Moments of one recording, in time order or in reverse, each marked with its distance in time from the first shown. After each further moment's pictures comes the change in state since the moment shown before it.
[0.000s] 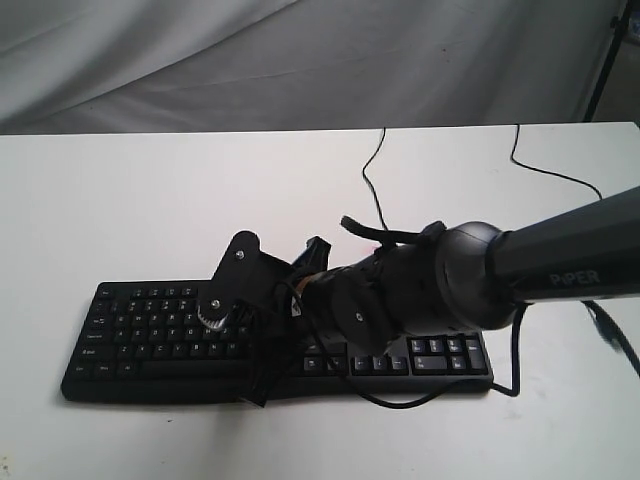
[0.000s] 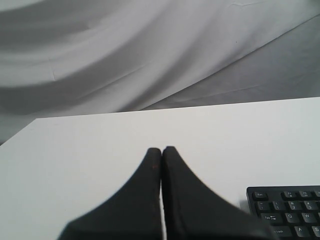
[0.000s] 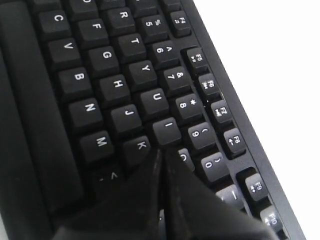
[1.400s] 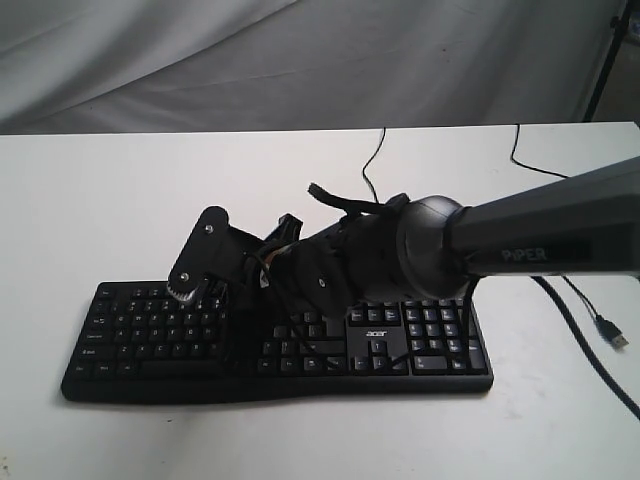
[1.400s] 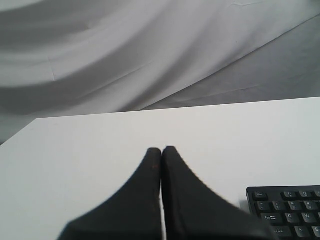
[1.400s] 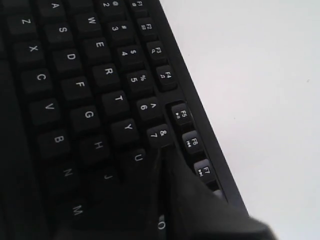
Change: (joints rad) left arm 0.000 0.000 0.000 0.000 0.000 0.000; right arm 0.000 0.061 -0.170 -0.019 0.094 -0.002
